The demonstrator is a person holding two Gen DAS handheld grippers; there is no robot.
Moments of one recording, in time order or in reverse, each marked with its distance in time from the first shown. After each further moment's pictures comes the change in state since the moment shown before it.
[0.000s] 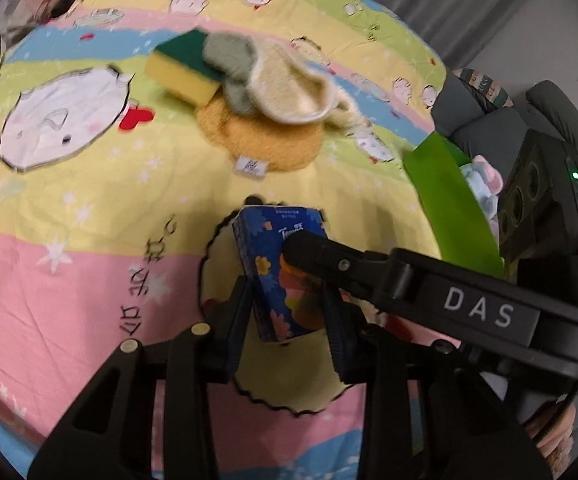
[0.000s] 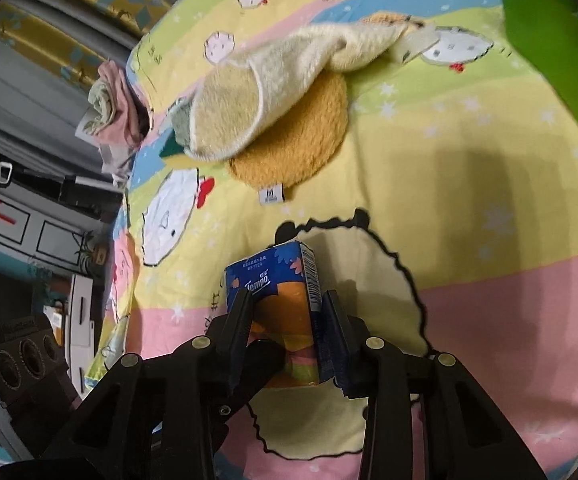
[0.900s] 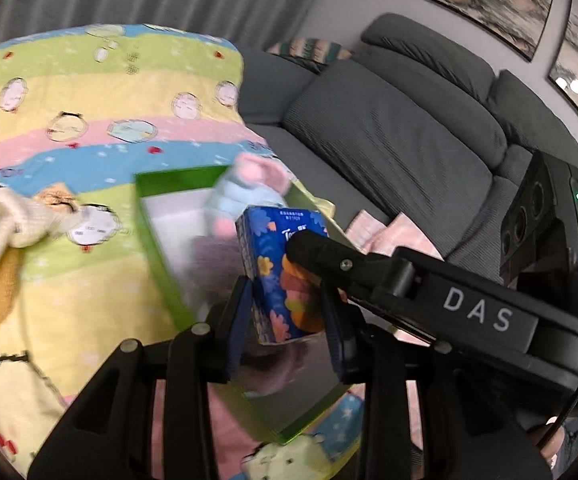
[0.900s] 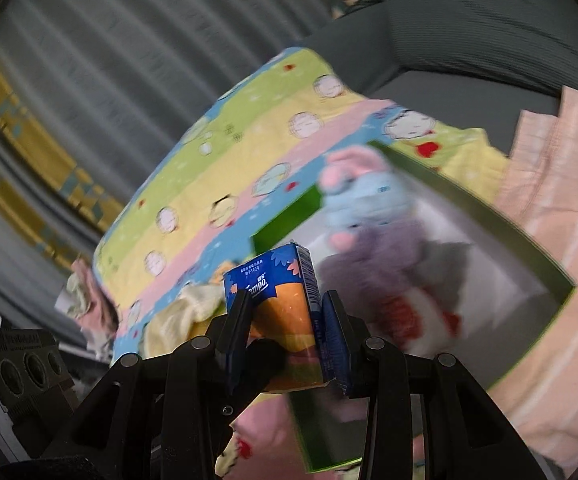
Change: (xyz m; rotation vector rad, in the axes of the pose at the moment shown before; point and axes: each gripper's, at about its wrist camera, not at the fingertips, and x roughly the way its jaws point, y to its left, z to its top) left arm 0.035 -0.234 0.023 0.422 -0.046 -0.355; right arm -0.227 -0.128 0.009 0.263 -0.566 -0.160
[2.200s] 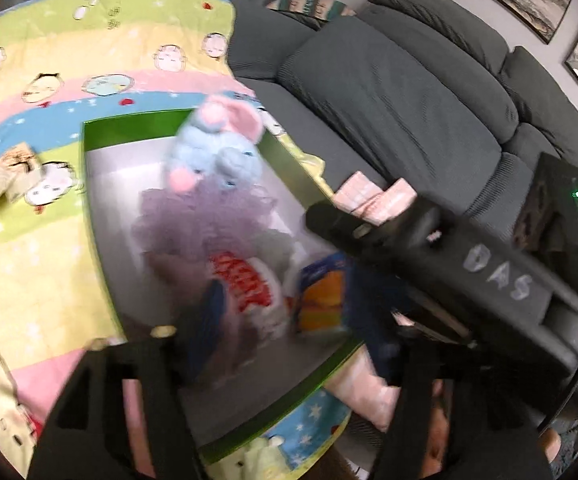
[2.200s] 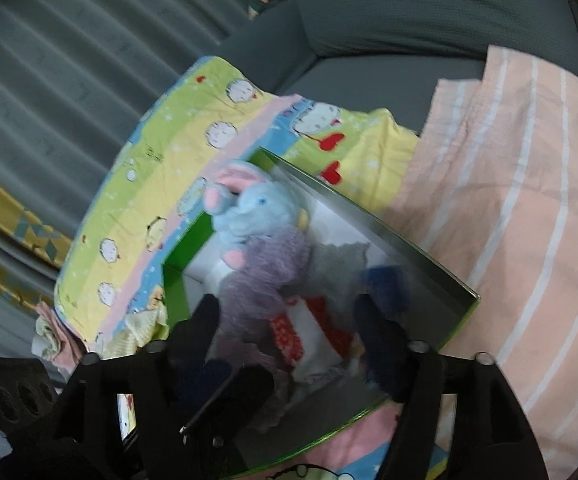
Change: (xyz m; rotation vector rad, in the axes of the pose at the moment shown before) left arm 0.041 -0.034 -0.012 -0.037 0.145 0.006; right arm -0.005 -0.070 0.015 0.147 0.002 -0.140
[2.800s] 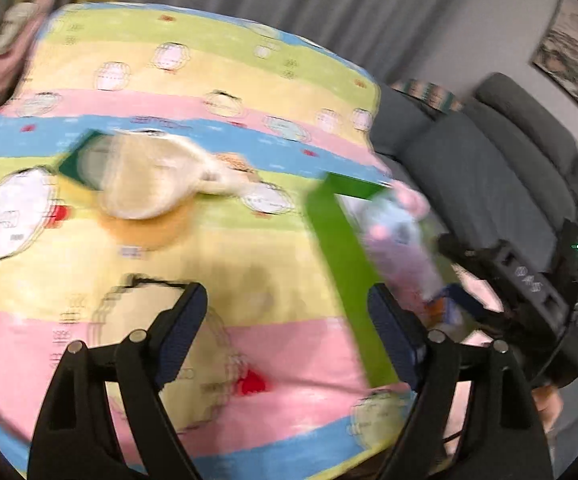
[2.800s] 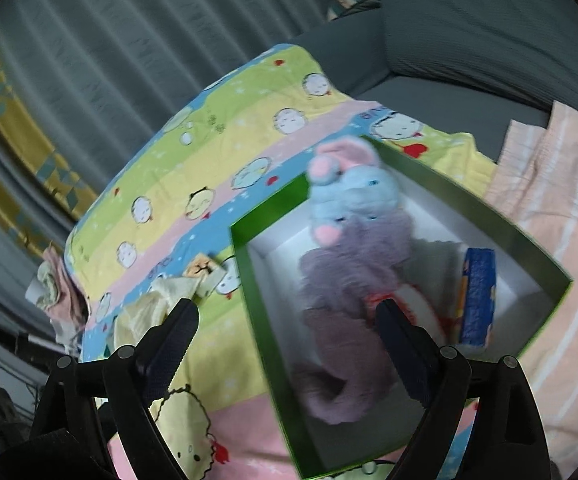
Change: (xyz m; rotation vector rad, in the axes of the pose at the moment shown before) left arm -0.144 0.117 -0.045 -0.253 -0.221 0.276; right arm 0.012 0.088 -0.045 -0.217 -0.014 0.050
